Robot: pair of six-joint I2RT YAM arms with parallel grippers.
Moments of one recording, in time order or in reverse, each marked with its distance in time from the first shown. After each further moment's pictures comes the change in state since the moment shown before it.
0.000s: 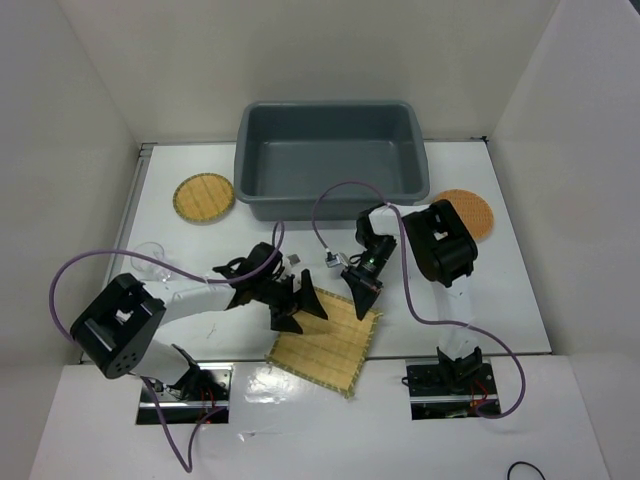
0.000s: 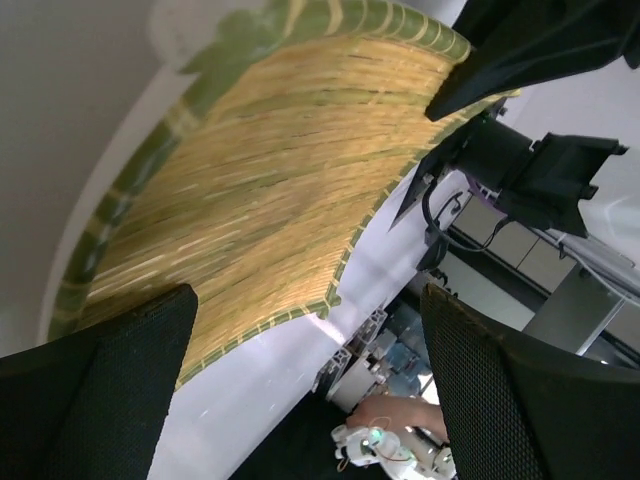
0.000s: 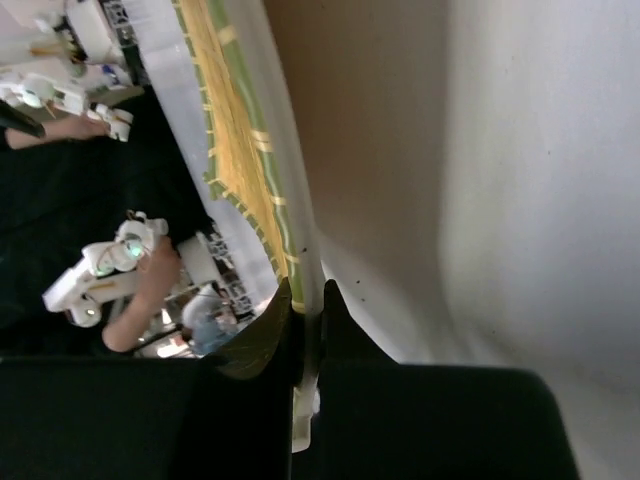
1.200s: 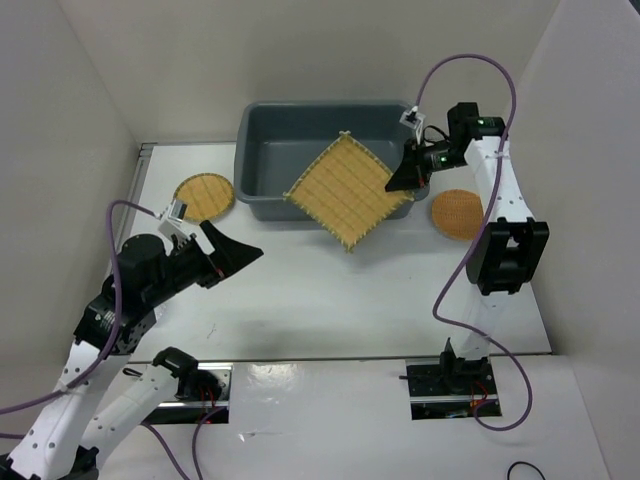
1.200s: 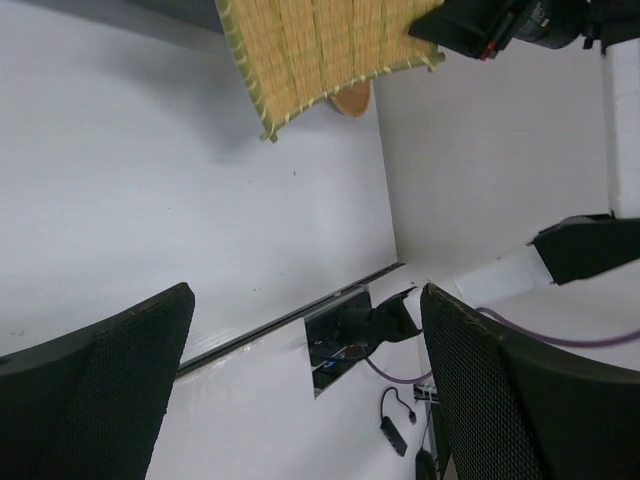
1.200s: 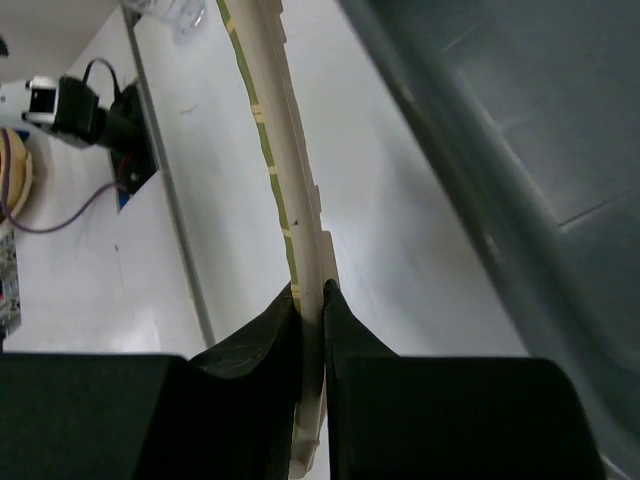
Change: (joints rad) left arm 0.250 -0.810 0.334 -0.533 -0.374 0.100; right arm -0.435 -0.266 0.643 0.011 -0.225 0.119
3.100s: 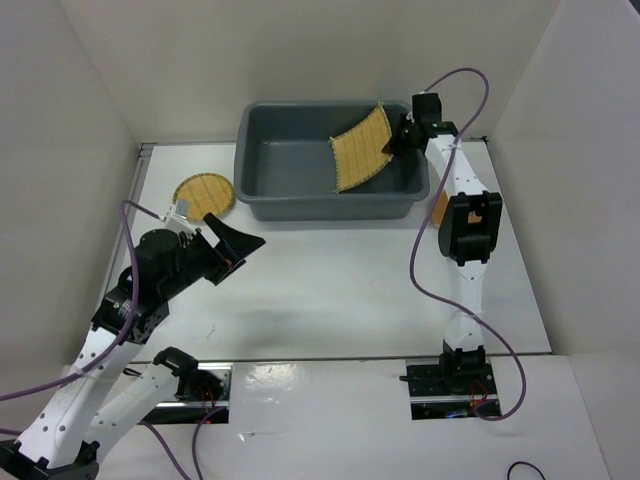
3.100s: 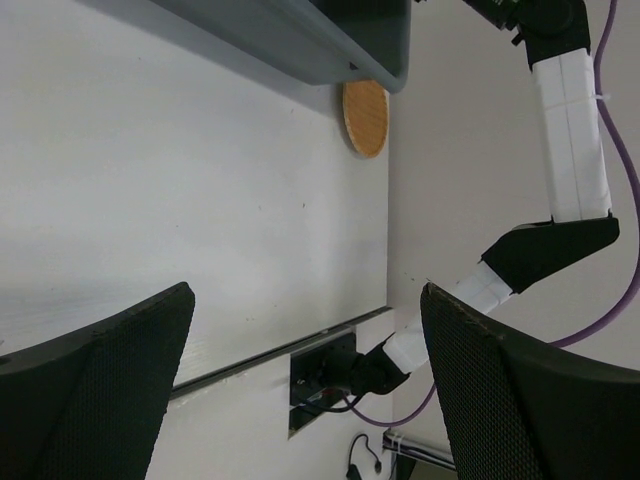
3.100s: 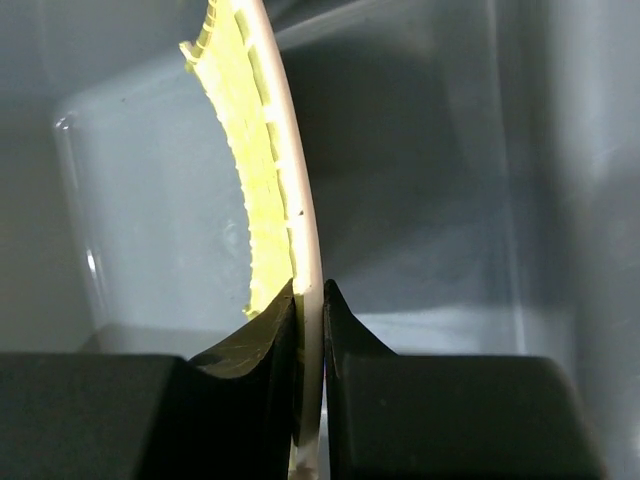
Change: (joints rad) left arm 0.000 0.027 -0.085 0.085 -0.092 -0.133; right arm 0.047 0.436 0.272 0.682 0.885 1.151
